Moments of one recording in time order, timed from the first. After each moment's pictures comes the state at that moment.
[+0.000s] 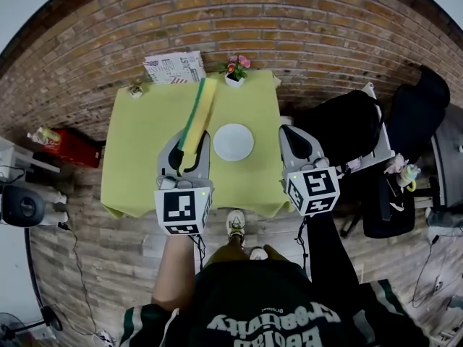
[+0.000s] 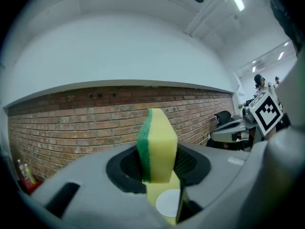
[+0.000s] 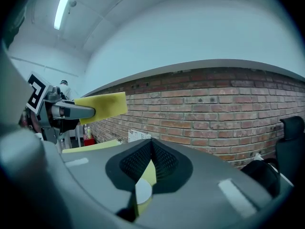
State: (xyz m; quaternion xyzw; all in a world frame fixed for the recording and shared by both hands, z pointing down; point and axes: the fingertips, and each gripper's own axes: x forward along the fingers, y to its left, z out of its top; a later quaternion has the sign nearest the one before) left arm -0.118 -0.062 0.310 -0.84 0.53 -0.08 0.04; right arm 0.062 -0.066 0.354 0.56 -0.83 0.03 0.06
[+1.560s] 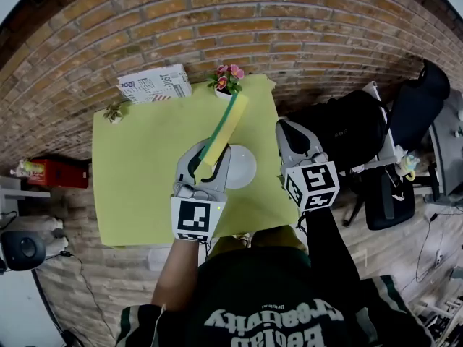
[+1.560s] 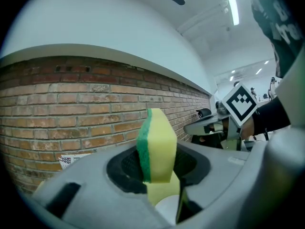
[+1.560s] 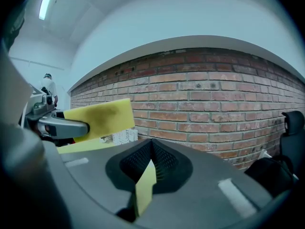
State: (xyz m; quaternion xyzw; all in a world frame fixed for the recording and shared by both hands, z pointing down) left arm -0.069 -0.181 0.374 -0.91 0.39 -0.10 0.02; right arm 0.063 -0.200 0.391 0.60 -0.79 0.07 0.09
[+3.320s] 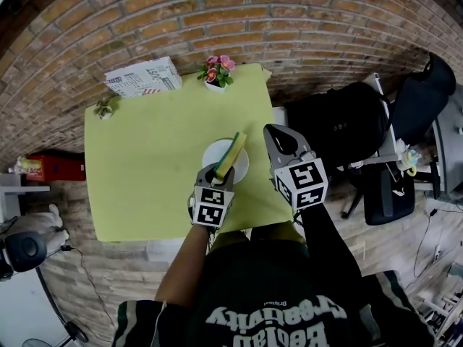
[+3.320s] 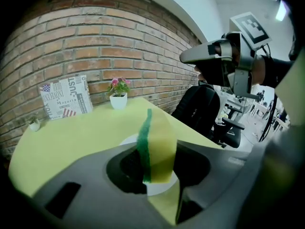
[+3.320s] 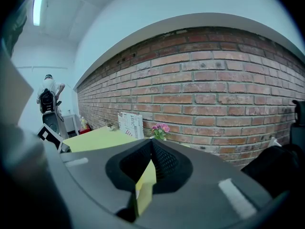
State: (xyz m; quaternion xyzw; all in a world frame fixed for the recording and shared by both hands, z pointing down) left arm -0.040 -0.149 0.594 -0.86 0.35 -0.31 -0.19; right arm 0.068 -0.204 0.449 0.55 -0.81 0.12 0.13
